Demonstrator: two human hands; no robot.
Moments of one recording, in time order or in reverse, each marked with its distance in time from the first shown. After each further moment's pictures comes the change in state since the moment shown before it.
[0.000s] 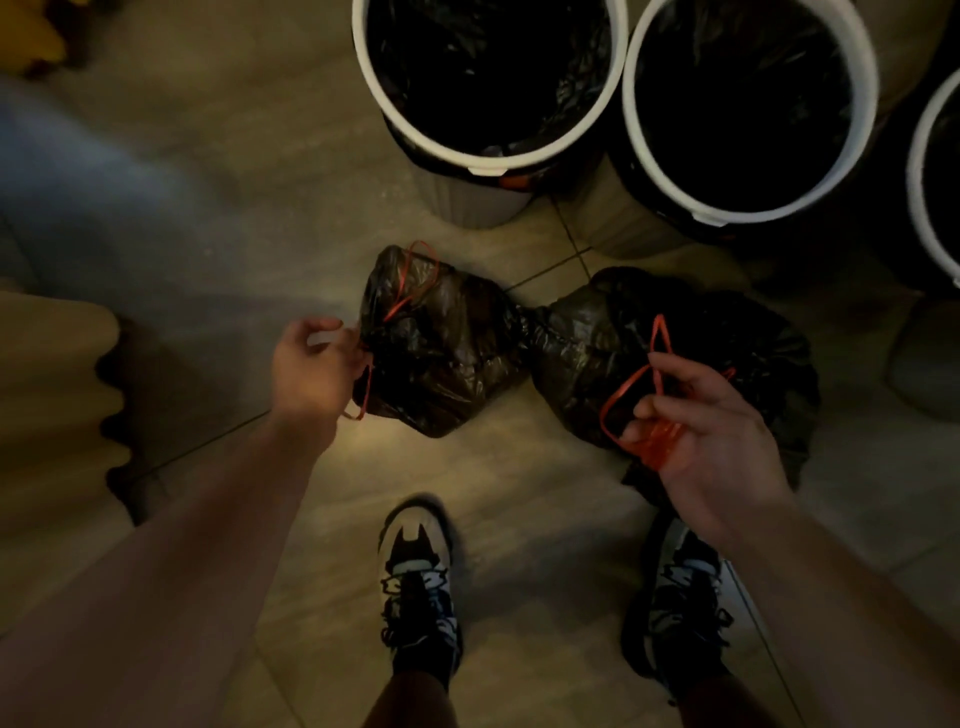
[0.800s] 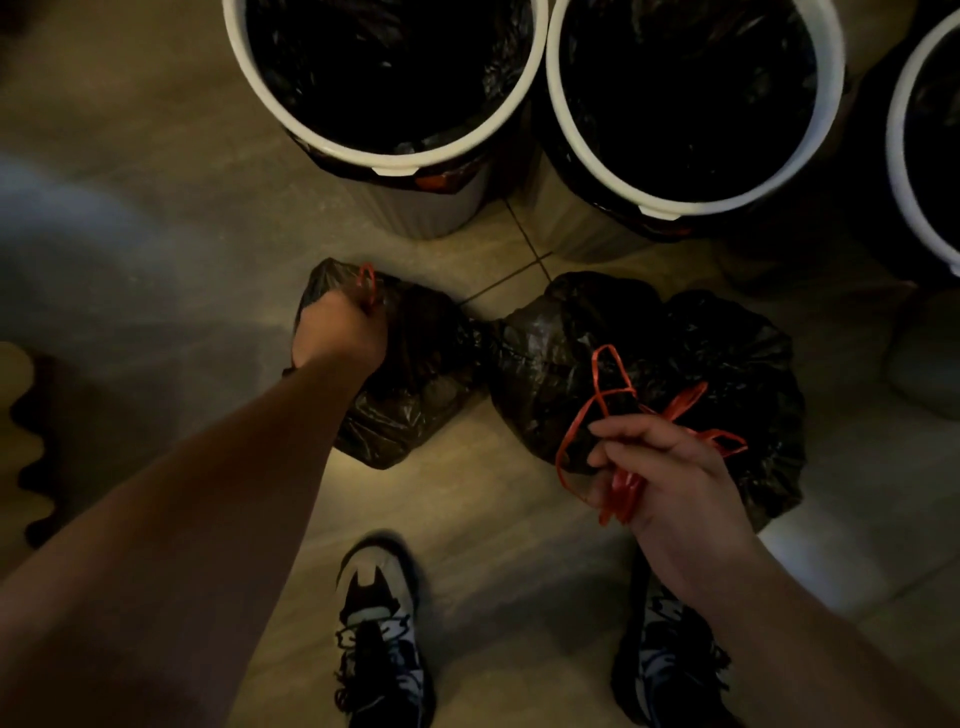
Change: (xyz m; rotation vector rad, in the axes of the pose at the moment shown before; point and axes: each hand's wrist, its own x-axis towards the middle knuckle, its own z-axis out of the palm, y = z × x) left_hand 0.064 -0.005 0.120 1.061 0.009 0.364; right_hand 0.023 0.021 -0.039 -0.156 0.007 -0.010
